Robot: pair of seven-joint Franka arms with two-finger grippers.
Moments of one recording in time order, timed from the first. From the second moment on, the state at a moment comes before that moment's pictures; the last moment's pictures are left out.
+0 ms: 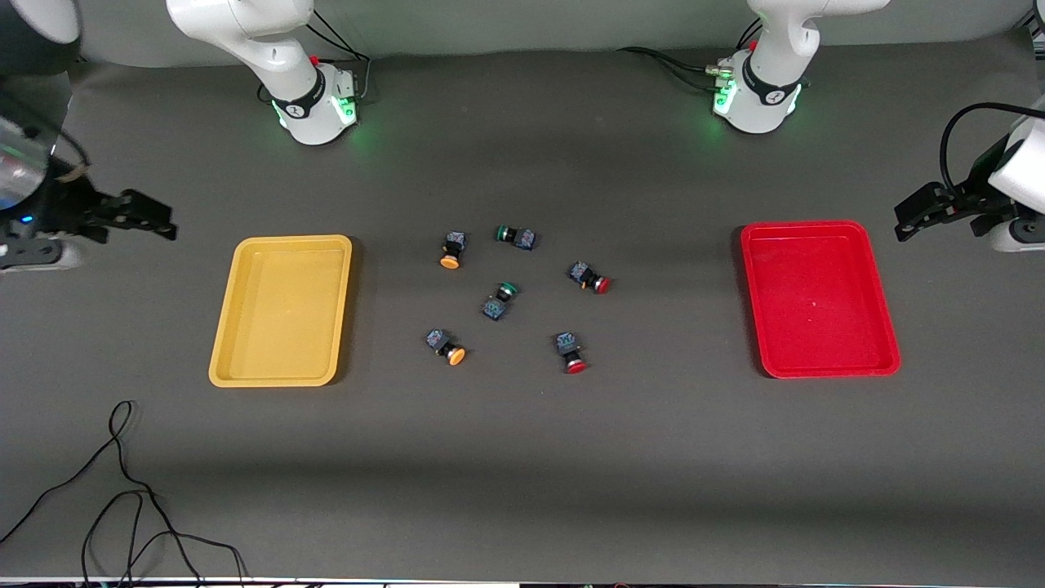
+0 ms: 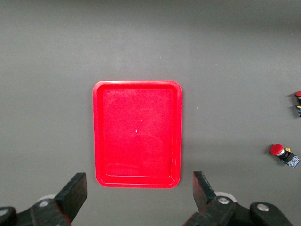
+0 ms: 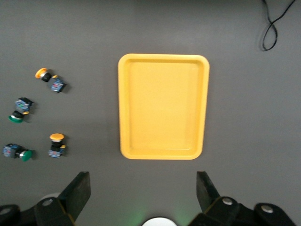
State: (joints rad) left arm -0.02 -0.09 0.00 -1.77 0.03 1.71 -0.06; right arm 0.17 0.00 -0.07 -1.58 -0.01 1.49 0.11
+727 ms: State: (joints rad) left arm -0.02 -0.07 0.00 -1.77 0.03 1.76 -0.06; right arm 0.74 -0.09 -0.05 -1.94 -0.01 1.79 0.88
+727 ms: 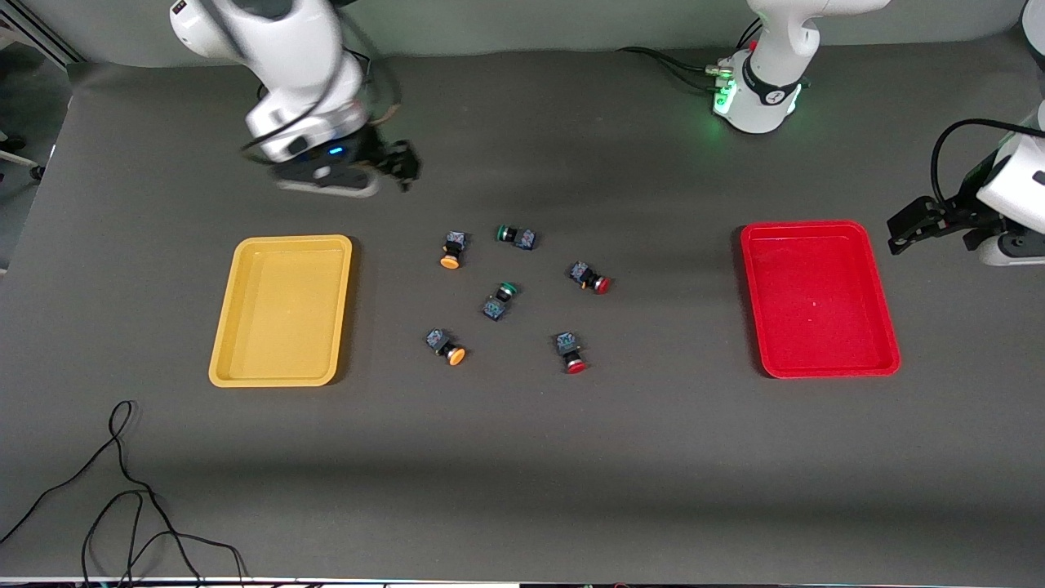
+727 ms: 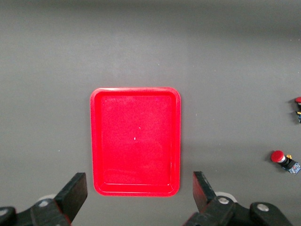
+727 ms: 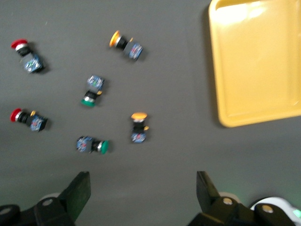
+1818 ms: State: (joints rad) left arm -0.36 0.23 -0.03 -1.85 0.03 1.94 -0.64; right arm 0.85 0.01 -0.09 -2.43 -0.01 2.47 0.95
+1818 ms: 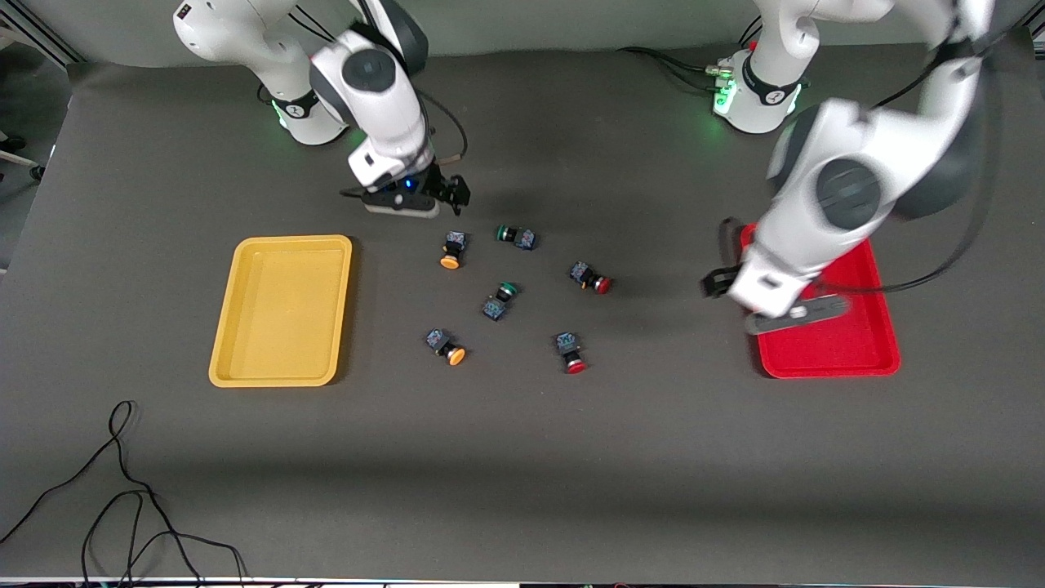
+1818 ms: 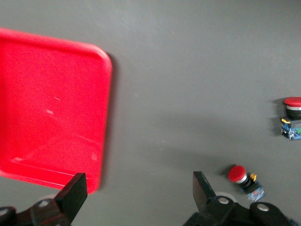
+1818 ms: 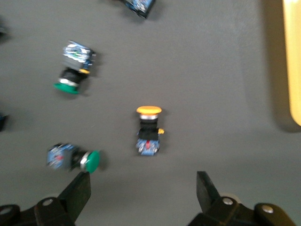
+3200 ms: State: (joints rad) left arm -0.51 0.51 -0.20 -1.94 -0.10 2.32 -1.28; right arm 0.85 0.39 -0.11 -2.36 -0.01 2.77 0.95
